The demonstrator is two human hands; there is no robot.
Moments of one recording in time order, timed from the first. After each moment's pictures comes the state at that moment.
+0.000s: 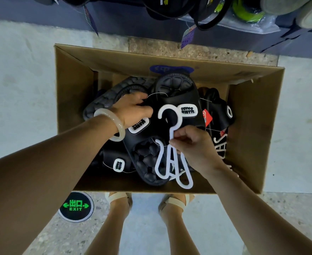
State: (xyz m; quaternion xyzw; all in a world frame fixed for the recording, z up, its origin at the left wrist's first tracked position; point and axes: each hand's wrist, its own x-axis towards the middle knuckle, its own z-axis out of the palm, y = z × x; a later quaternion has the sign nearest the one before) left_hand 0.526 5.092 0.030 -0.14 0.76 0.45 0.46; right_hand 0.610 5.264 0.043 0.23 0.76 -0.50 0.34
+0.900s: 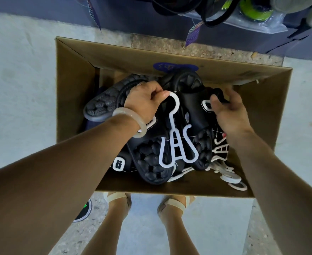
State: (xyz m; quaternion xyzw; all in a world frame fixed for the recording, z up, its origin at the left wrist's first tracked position) left_hand 0.529 5.116 0.004 -0.08 0.86 0.43 0.27; right_hand 0.552 5.310 0.030 0.38 0.78 -0.45 0.22
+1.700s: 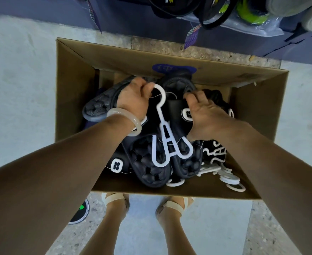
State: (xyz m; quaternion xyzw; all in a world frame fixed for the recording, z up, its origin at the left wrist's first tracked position) left_hand 0.526 5.112 0.009 -0.16 0.88 0.39 0.23; right_hand 0.537 5.284 0.037 -0.09 0.89 -0.07 0.43
